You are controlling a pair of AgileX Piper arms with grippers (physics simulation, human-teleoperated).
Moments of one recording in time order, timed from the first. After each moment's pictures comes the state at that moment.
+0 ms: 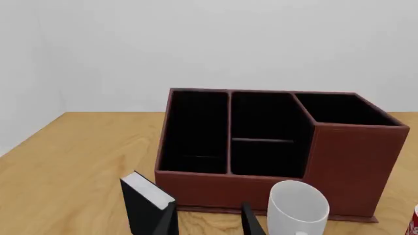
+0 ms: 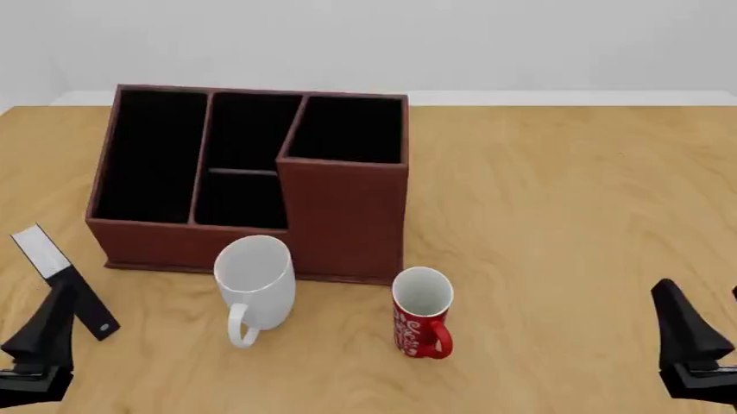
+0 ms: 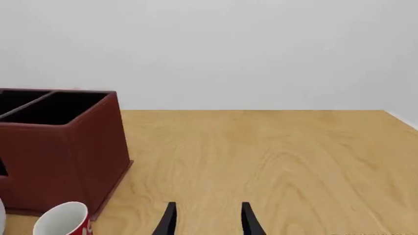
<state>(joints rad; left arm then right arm) 0.00 0.00 0.00 0.00 0.00 0.02 0.04 0.00 -0.03 0.01</state>
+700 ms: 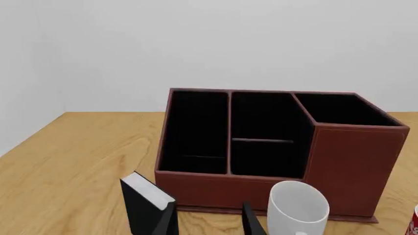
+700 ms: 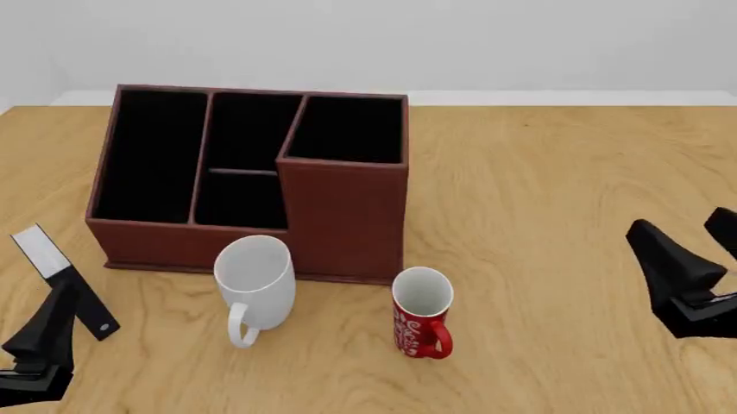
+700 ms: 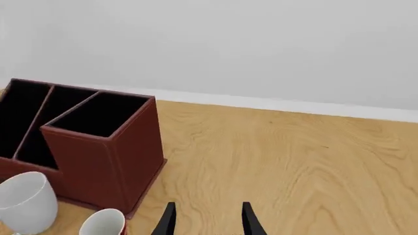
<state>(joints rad) 0.00 0.01 0.00 0.00 0.00 0.18 0.34 -0.28 0.05 0.00</state>
